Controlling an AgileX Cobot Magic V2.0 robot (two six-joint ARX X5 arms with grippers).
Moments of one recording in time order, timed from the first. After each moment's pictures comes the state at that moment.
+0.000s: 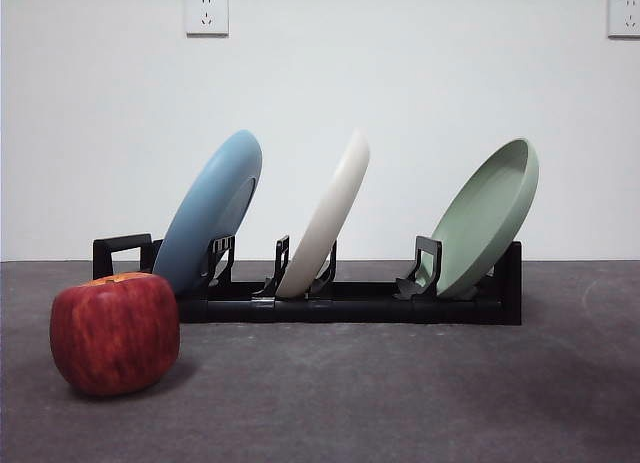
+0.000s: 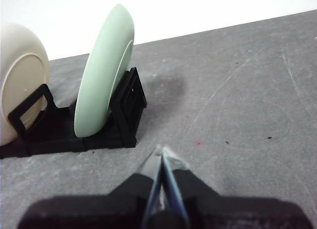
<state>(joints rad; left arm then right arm) -0.05 0.00 0.02 -0.18 0.08 0.04 0.03 0.01 0.02 -0.17 -0.10 0.15</state>
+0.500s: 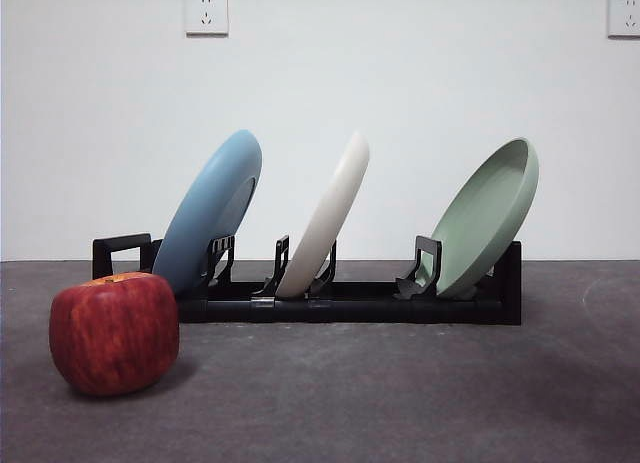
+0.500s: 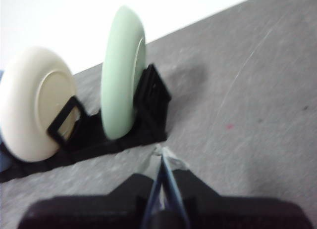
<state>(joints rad) -0.05 0.00 0.03 -0.14 0.19 -0.12 0.03 0.01 0.03 -0.20 -0.18 0.38</state>
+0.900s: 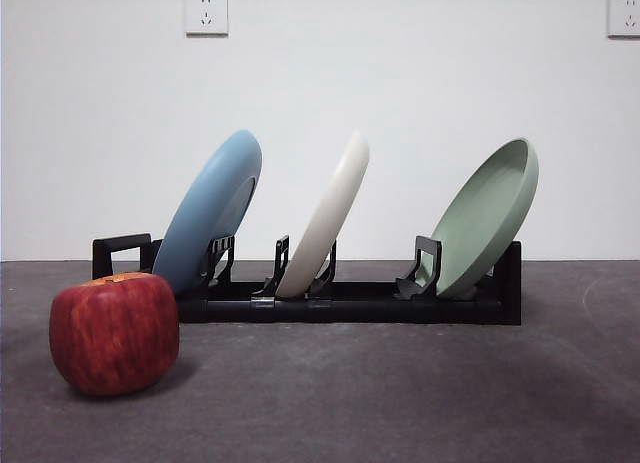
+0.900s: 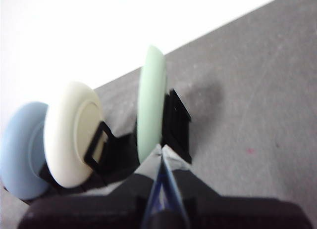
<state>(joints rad) -0.05 0.12 0.23 -0.17 0.20 -0.30 0.03 0.16 0.30 -0.30 -0.18 0.43</state>
